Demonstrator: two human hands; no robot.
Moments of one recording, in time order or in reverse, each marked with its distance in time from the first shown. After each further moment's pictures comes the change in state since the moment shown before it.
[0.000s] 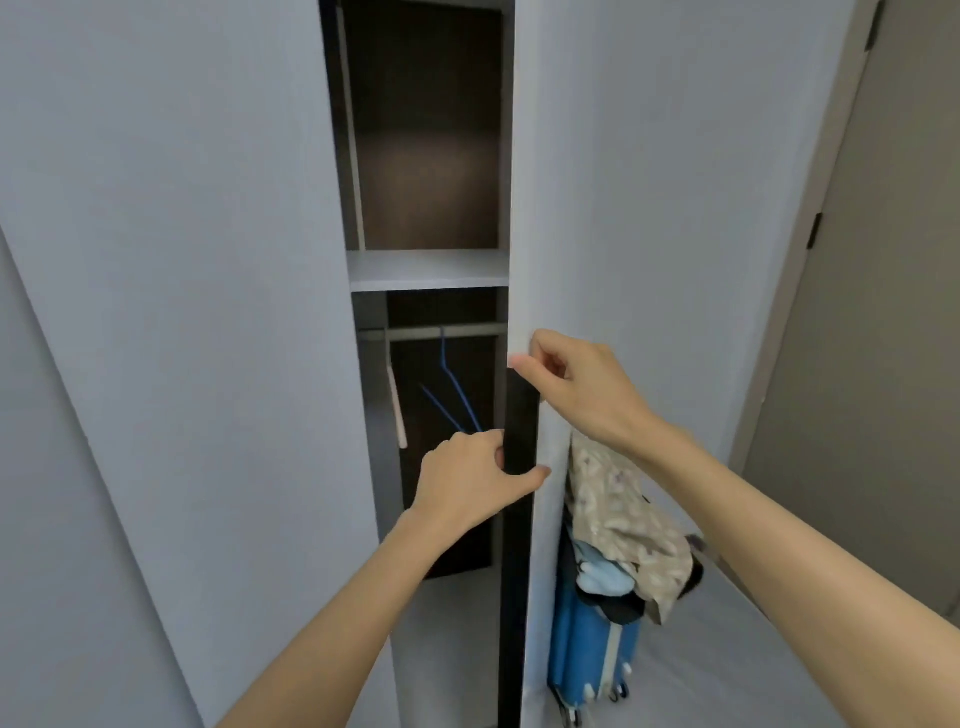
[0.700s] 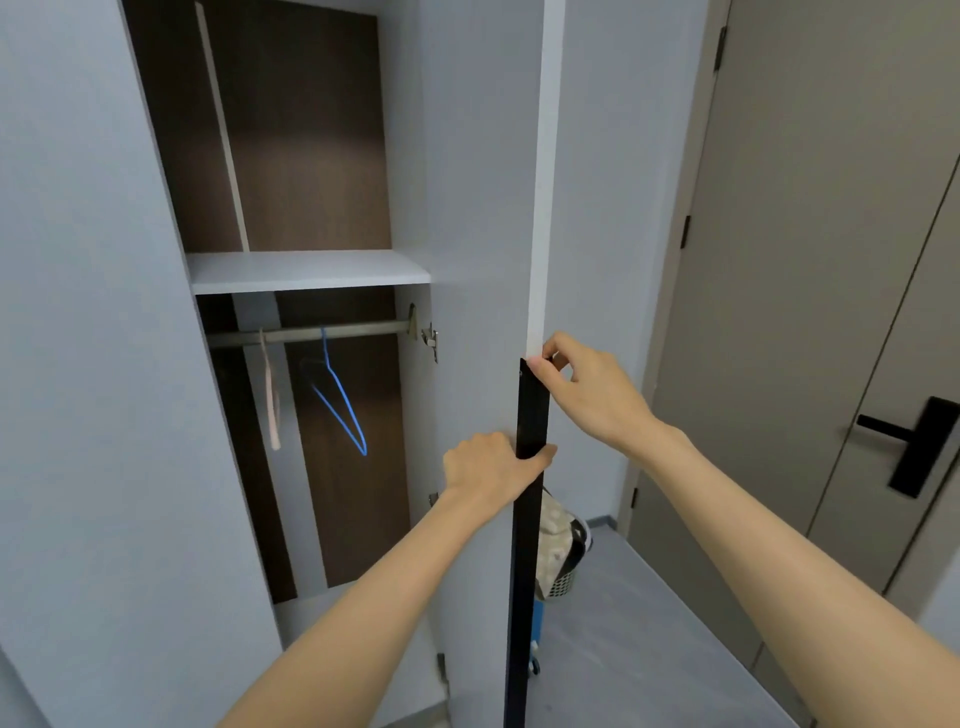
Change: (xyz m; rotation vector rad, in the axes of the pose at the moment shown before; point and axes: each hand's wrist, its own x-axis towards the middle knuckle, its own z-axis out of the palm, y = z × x) left_hand 0.028 0.197 0.103 0.093 -0.194 -0.139; right_hand -0.091 0.092 -0.162 -0.204 0.018 0.305
